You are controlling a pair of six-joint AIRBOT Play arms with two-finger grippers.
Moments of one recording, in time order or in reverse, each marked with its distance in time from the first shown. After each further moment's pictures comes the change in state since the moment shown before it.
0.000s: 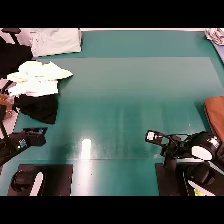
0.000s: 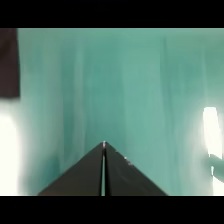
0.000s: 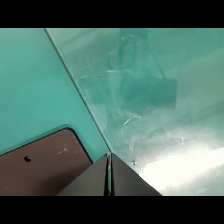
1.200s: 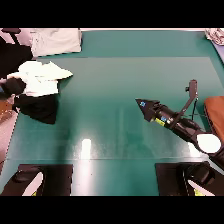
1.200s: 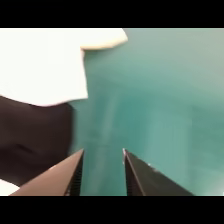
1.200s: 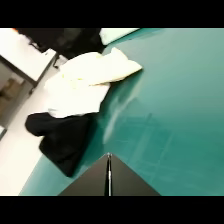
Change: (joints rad) left arm 0.000 -0.653 0.623 0.328 0.057 -0.294; right arm -0.058 -0.023 0.001 0.985 -1.244 0.003
